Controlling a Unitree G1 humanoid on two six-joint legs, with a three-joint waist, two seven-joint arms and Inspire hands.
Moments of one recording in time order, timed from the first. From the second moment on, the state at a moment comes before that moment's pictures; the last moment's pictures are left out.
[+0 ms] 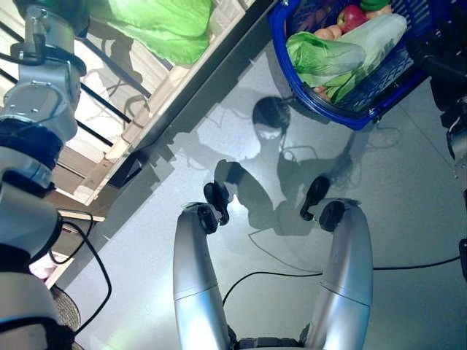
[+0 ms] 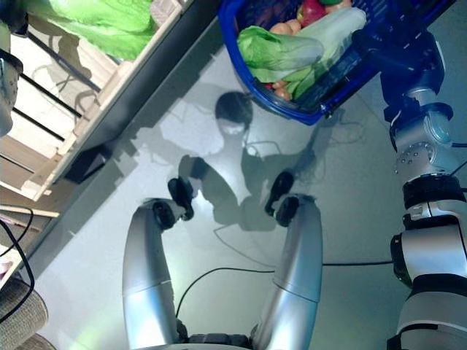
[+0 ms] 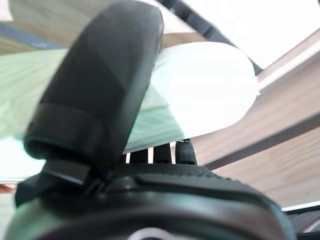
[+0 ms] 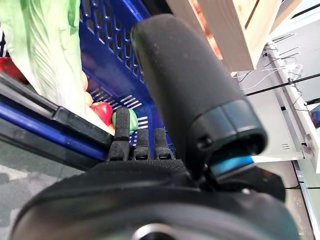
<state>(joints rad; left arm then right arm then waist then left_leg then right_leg) -1.43 1.01 -1.00 0.96 0.54 0.11 0.53 -1.06 -0.89 0.32 0.94 1.24 -0.16 0.18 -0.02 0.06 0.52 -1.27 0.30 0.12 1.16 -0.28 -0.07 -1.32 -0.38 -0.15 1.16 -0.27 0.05</state>
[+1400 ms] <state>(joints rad) -0.50 0.55 -0.32 0.67 -0.33 -0.33 0.08 -0.48 -0.42 0.22 0.54 1.14 -0.10 0.31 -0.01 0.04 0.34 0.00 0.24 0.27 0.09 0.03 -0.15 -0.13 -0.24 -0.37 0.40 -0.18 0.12</state>
